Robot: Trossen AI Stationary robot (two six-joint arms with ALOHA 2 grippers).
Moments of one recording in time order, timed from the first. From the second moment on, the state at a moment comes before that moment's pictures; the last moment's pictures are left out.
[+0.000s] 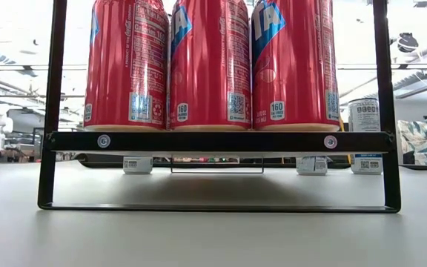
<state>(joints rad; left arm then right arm) -0.22 1.34 1.87 -1.05 -0.47 -1.43 0.13 1.64 1.81 -0.42 0.52 -0.55</state>
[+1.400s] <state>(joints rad) -0.22 1.29 1.87 -0.76 -0.72 -0.63 0.05 1.50 1.81 -0.62 0.11 0.03</state>
